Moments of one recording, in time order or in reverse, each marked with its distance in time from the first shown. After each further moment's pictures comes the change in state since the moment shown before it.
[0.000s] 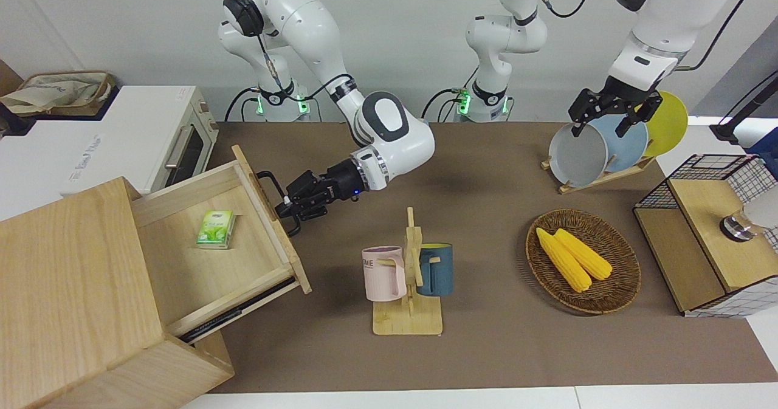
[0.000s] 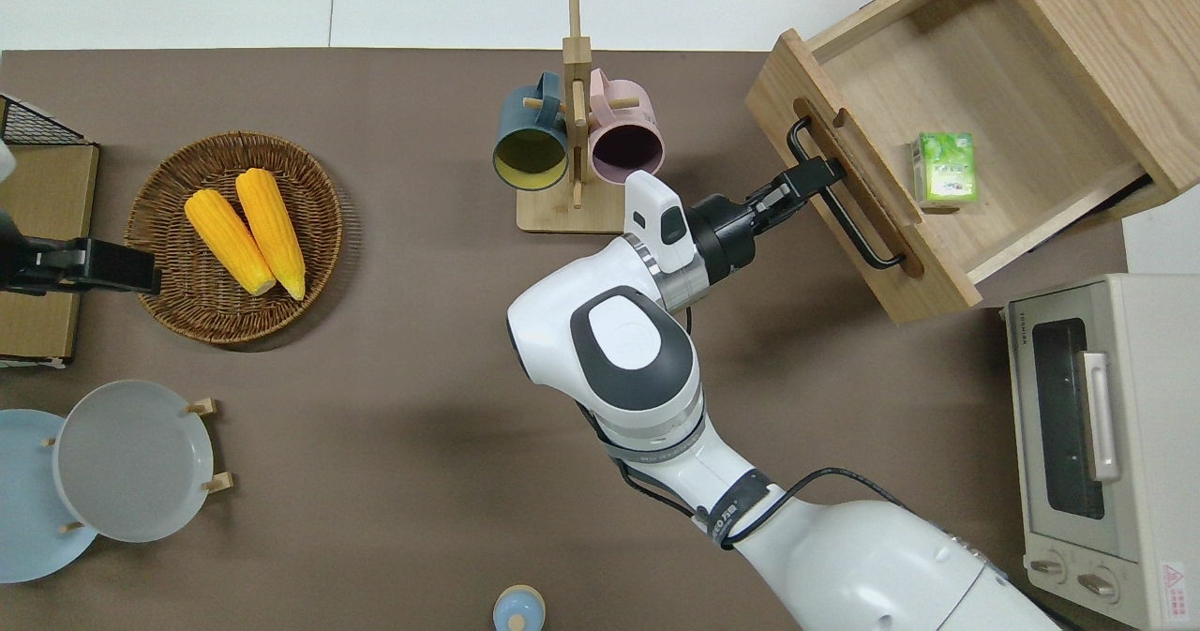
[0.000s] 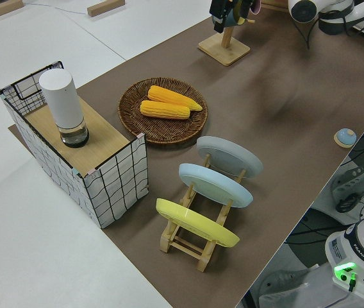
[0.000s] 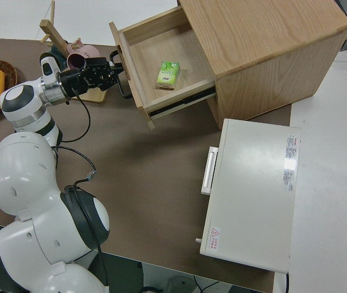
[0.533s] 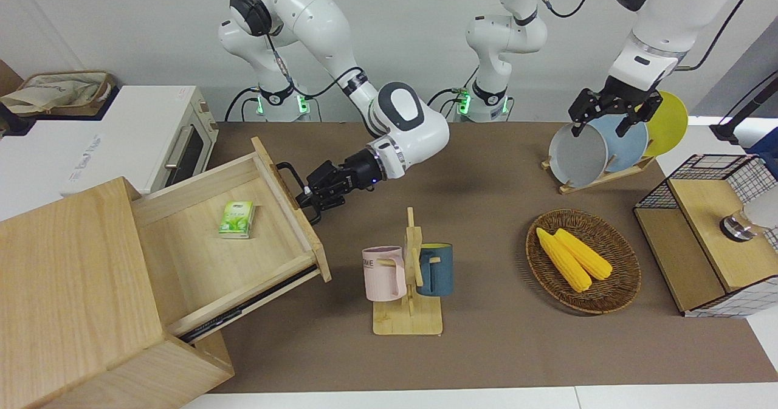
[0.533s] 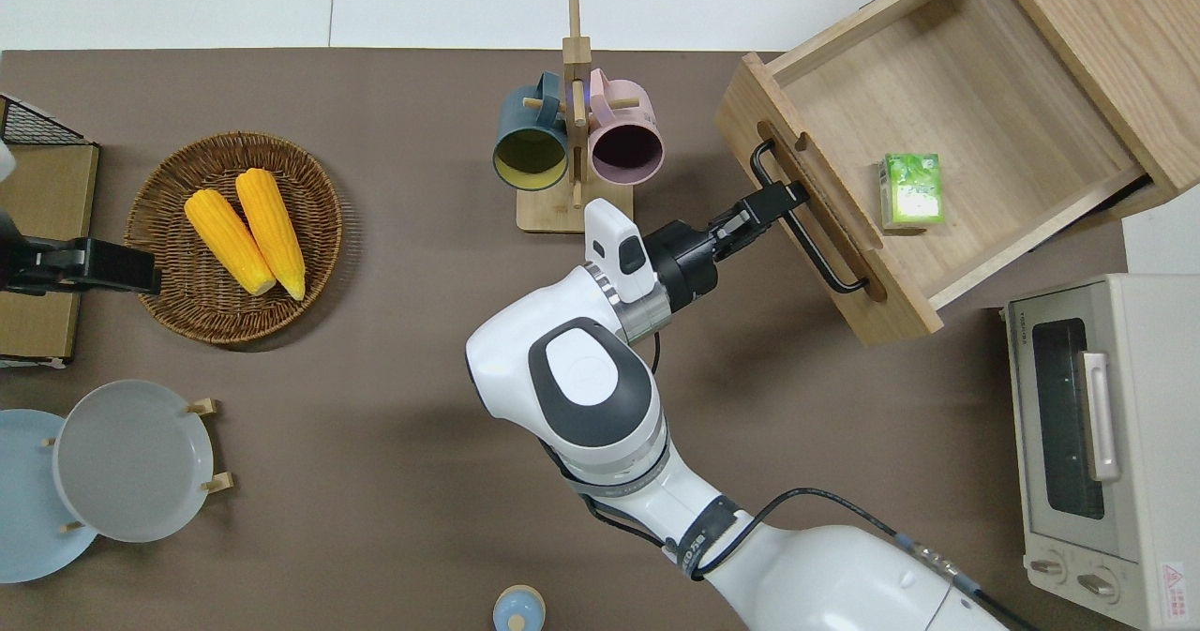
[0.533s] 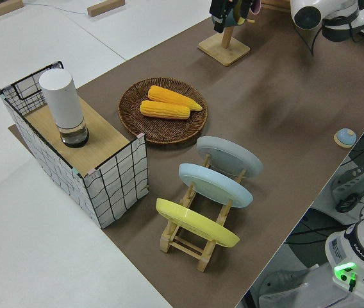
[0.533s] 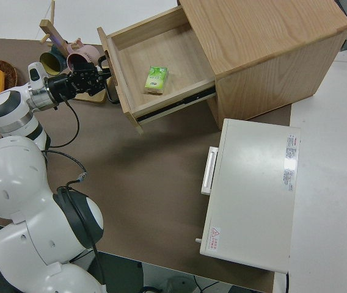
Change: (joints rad) left arm 0.000 0.000 0.000 0.000 0.000 0.000 0.000; right arm 0.048 0.001 0.029 0.005 0.025 -0.046 0.000
